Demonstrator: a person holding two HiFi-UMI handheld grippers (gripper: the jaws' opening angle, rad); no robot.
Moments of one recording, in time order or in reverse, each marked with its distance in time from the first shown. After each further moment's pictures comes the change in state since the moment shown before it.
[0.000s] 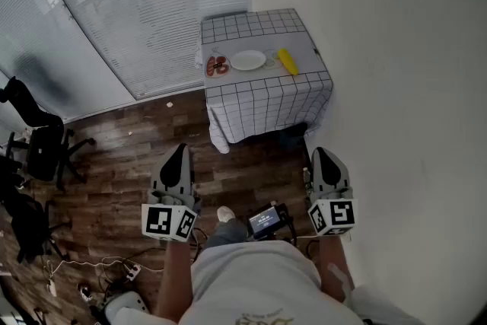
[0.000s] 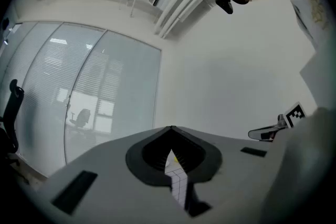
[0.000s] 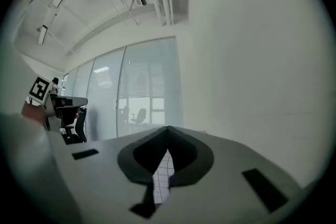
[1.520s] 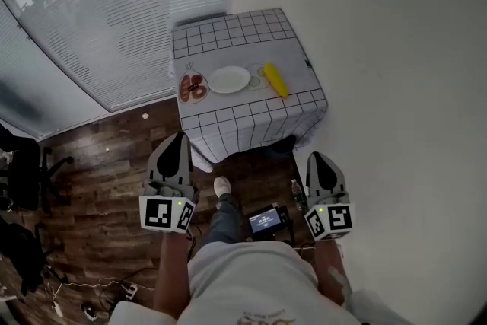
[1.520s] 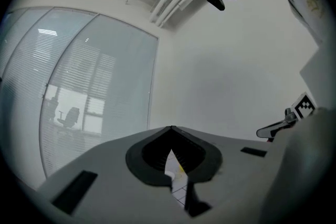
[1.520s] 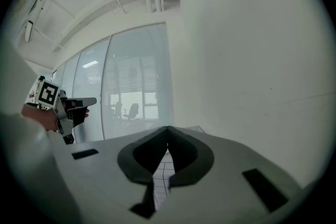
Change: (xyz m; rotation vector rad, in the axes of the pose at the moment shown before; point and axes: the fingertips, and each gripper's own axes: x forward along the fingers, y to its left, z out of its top) left arm 0.218 0.045 -0.049 0.035 0.005 -0.089; right arm 0.154 -0.077 -0.033 0.040 0.057 -0.071
